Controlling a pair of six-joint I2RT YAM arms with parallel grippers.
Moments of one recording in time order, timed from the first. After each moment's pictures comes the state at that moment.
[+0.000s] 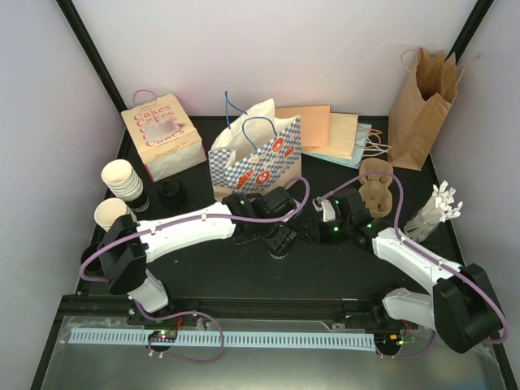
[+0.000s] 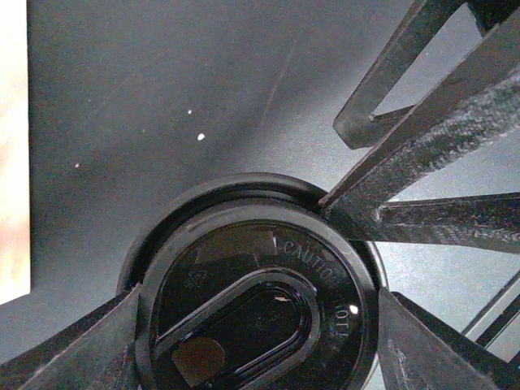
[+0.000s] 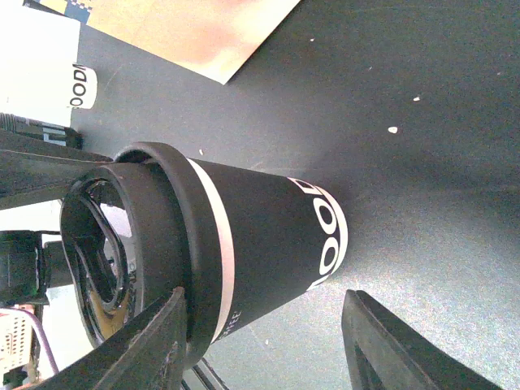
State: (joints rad) left arm -1.04 1.60 1.25 -0.75 -0.02 -0.30; right arm 0.48 1.17 0.56 -0.28 -0.63 0.53
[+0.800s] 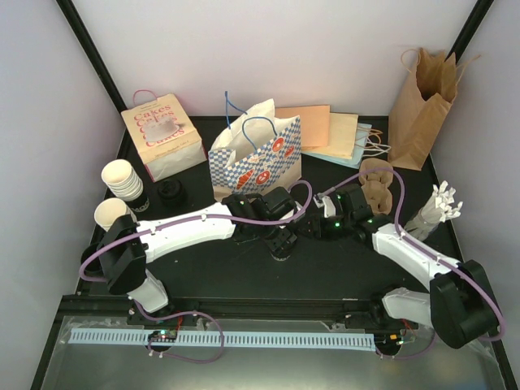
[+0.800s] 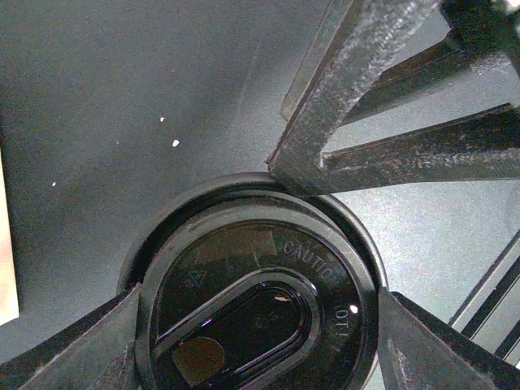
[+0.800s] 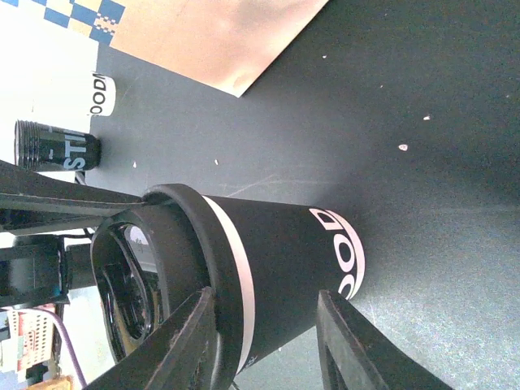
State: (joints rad) left arm -1.04 1.60 1.24 -0.74 0.02 -0.22; right arm 0.44 1.19 0.59 -0.29 -0.69 0.52
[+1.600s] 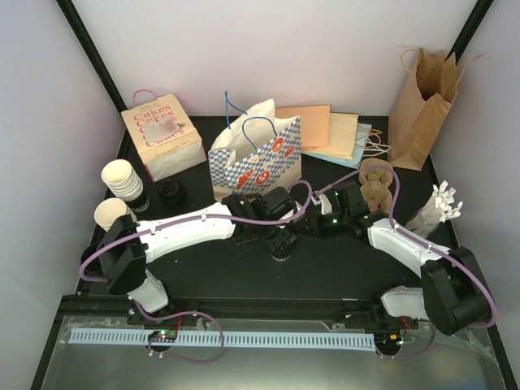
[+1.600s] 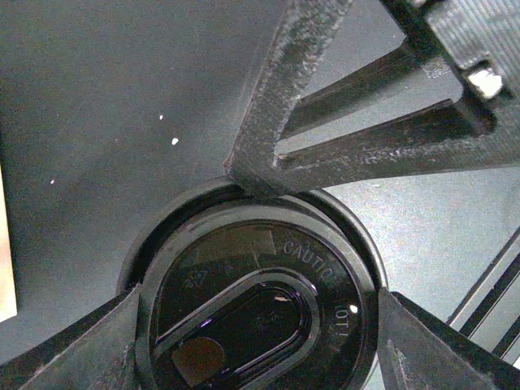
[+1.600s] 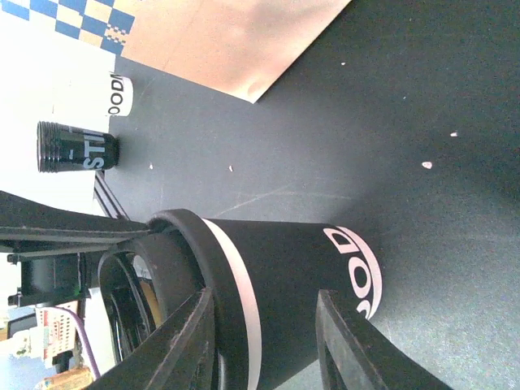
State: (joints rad) left arm -1.04 1.60 1.24 -0.74 0.03 -0.21; right arm 0.43 1.28 0.61 -0.22 -0.75 0.53
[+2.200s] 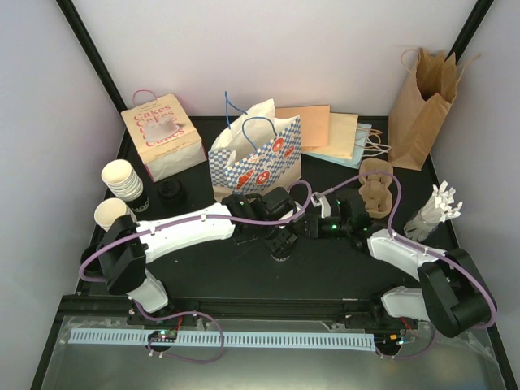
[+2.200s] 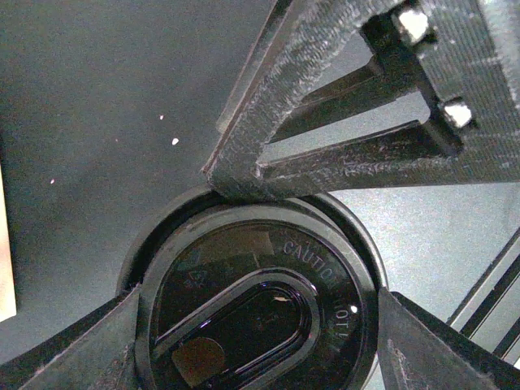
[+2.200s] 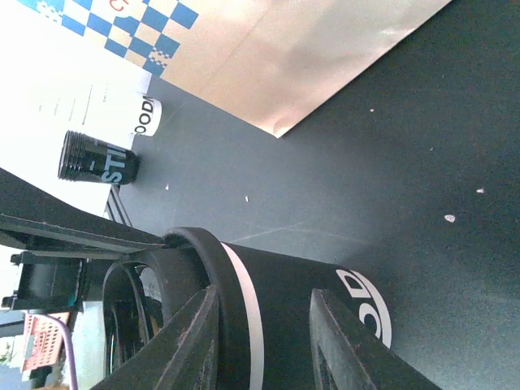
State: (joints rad) left arm -1.04 1.60 1.24 -0.73 0.03 -0.21; right arm 0.44 1.28 0.47 0.08 -0.76 0.57
